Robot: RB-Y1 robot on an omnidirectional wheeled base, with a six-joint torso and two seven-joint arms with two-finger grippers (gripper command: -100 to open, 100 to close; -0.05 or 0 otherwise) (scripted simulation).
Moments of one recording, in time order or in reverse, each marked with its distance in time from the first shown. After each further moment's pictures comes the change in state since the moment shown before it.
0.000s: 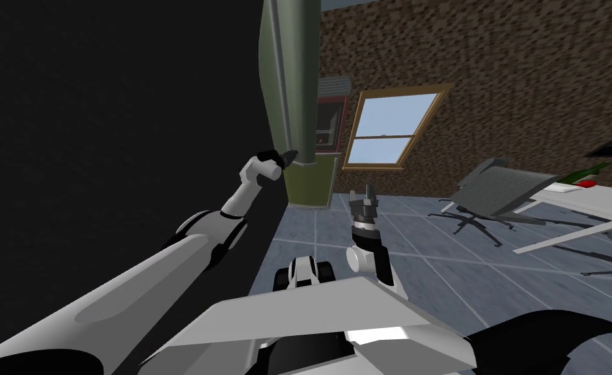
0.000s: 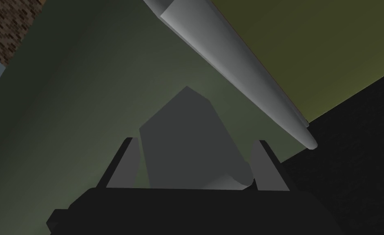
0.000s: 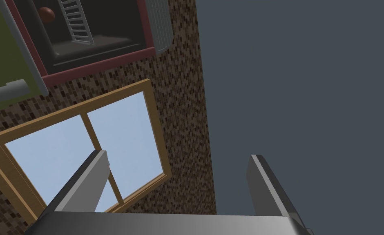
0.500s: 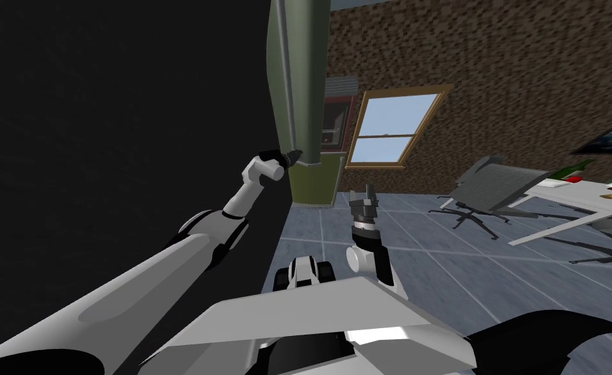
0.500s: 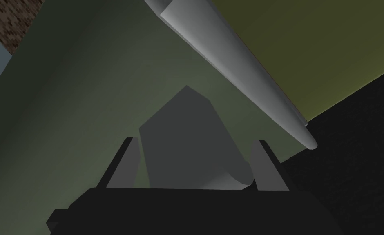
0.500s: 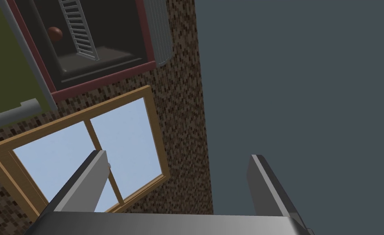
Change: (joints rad) left arm -0.006 -0.013 -0.024 -0.031 0.049 0.000 -0.016; right arm 0.000 0.000 0.000 0.000 0.000 0.000 0.000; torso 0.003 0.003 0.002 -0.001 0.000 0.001
